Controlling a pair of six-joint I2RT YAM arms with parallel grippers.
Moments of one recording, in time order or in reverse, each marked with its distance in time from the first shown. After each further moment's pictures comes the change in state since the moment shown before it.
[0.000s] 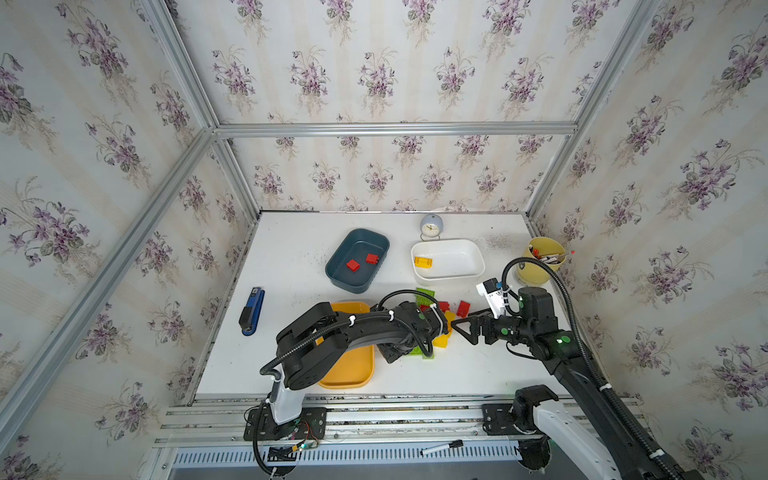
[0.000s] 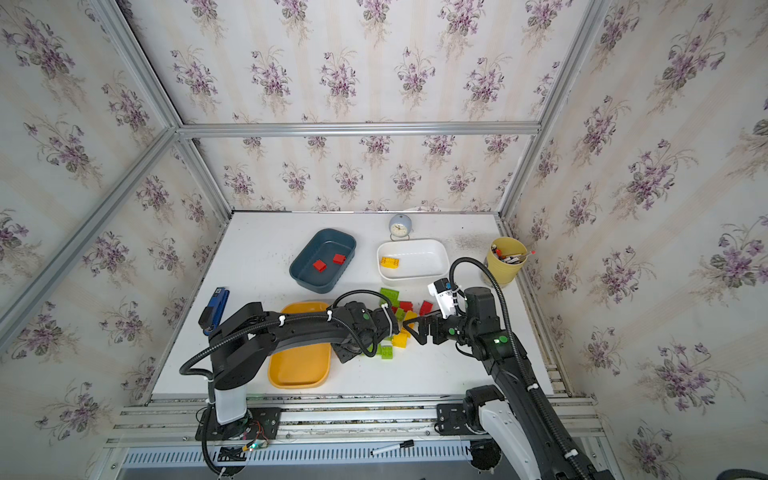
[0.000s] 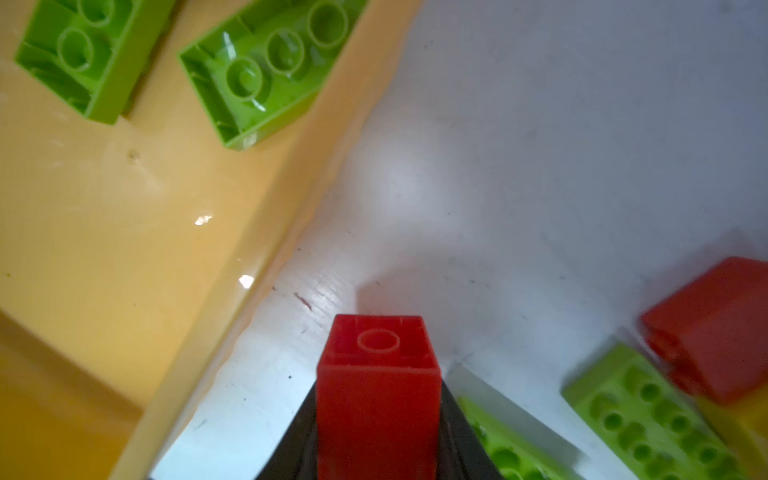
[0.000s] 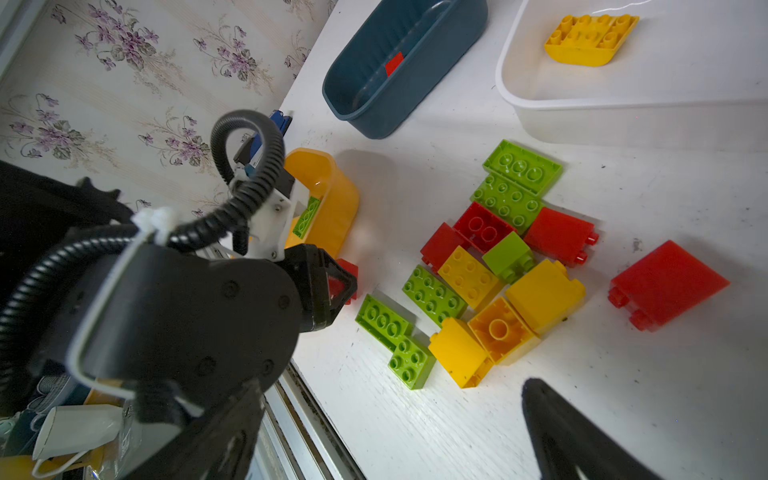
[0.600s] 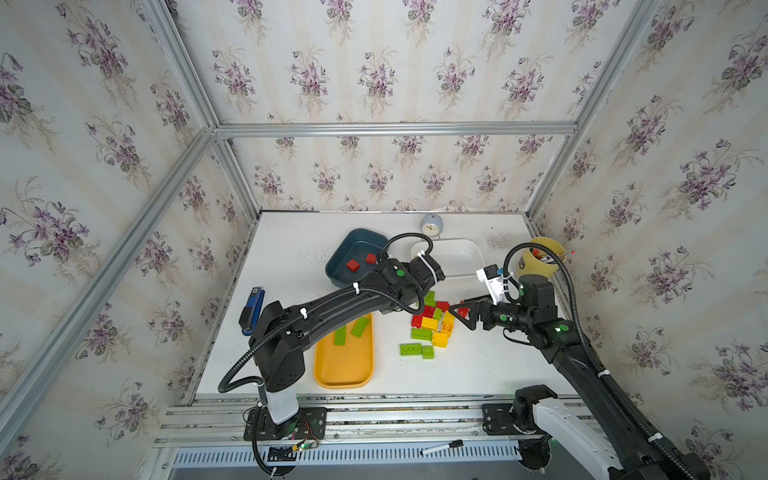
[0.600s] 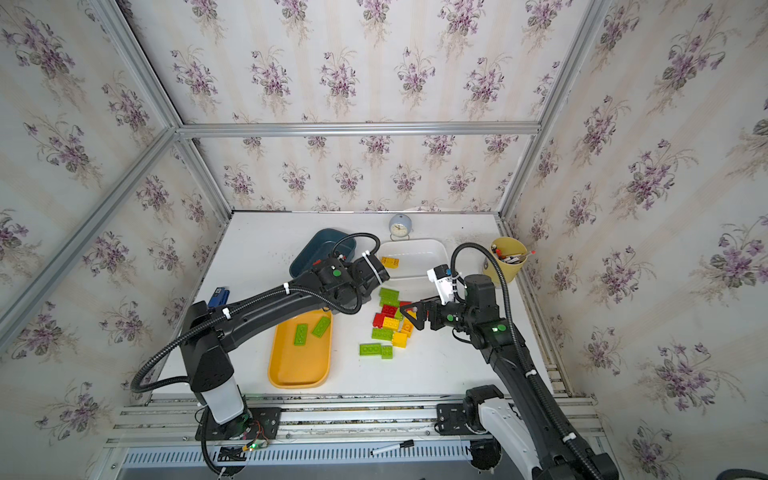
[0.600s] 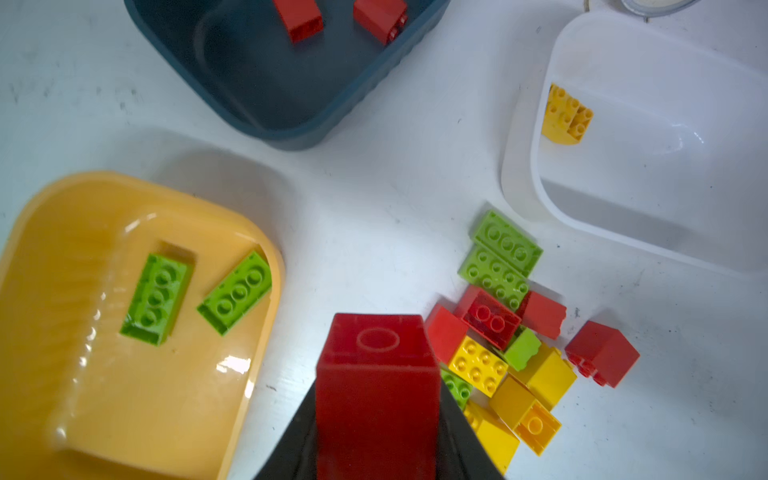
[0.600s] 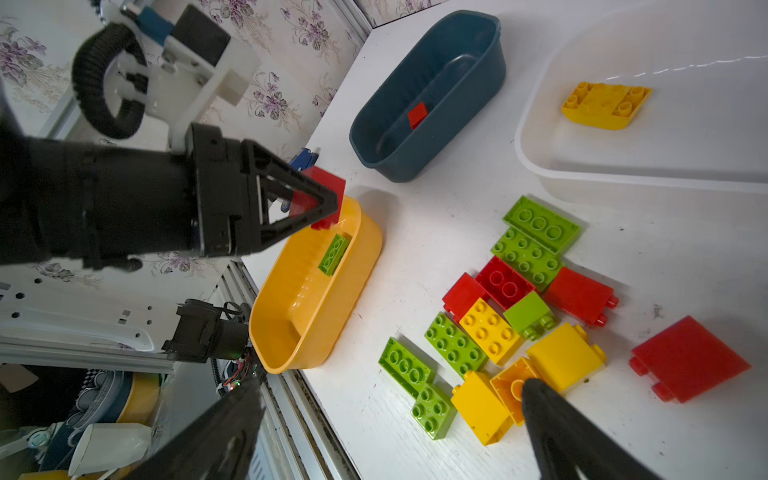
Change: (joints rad) left arm 0.181 -0.120 0.306 -0.084 -0.135 0.527; right arm 0.000 0.103 0.087 0.116 -0.049 0.076
